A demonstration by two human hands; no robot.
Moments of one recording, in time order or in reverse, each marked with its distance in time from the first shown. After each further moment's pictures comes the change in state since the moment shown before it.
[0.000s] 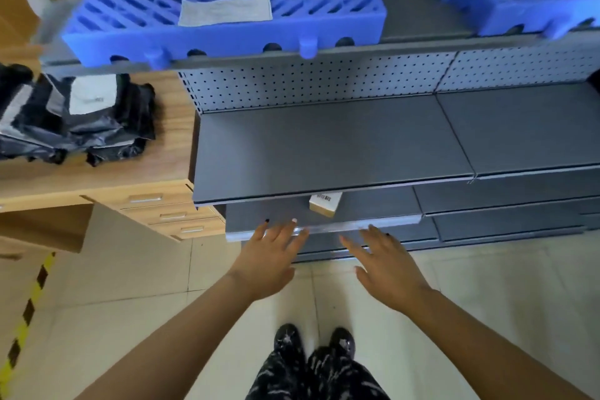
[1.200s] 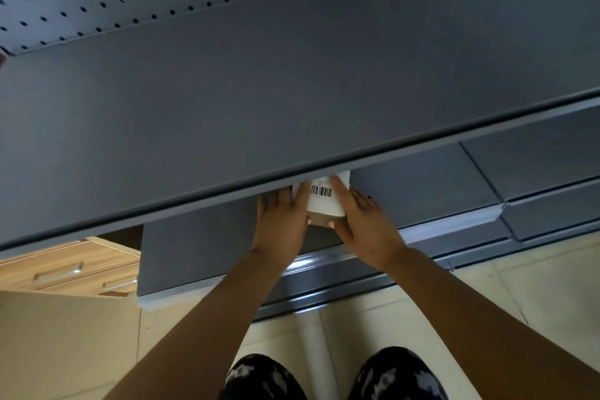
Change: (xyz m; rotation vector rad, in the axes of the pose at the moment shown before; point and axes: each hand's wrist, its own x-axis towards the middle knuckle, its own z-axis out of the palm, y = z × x) left_hand 0.305 -0.033 0.264 -0.148 0.145 -0.278; right_hand 0.257 0.087 0.297 0.544 0.298 0.052
